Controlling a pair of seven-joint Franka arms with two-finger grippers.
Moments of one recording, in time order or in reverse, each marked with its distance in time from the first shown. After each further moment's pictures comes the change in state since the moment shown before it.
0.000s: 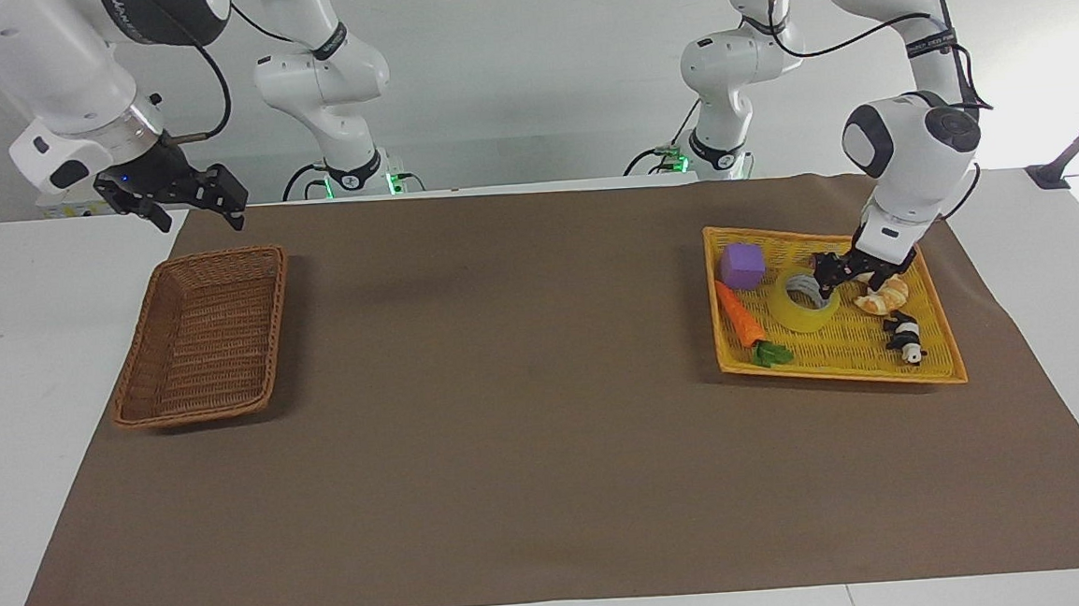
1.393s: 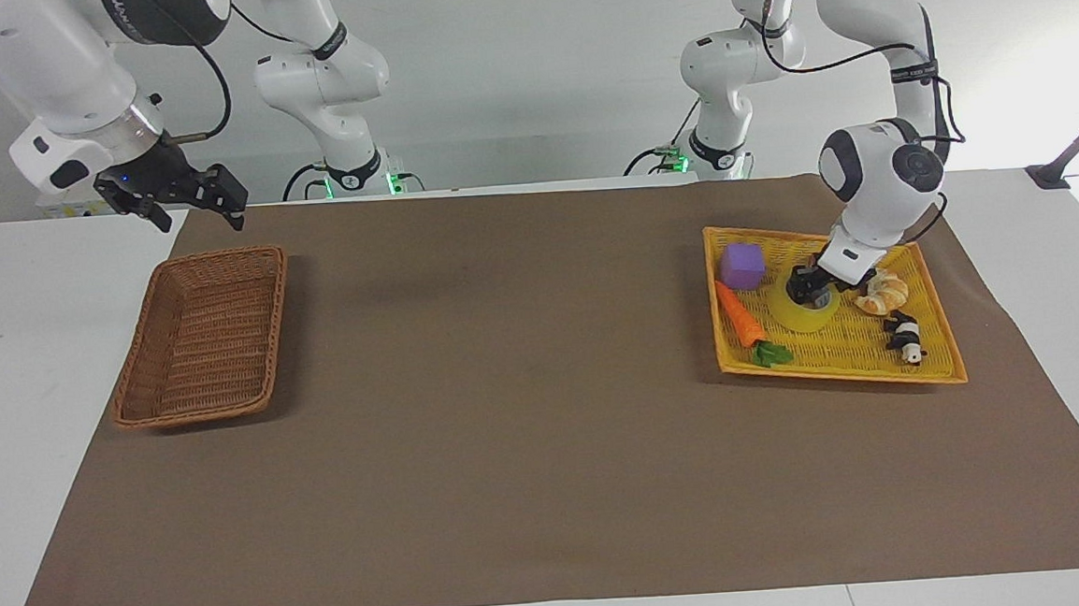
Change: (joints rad) left arm -0.043 0.056 -0.008 -0.041 0.000 -0.015 0.035; right arm 0.000 0.000 0.000 0.000 0.000 0.000 0.000
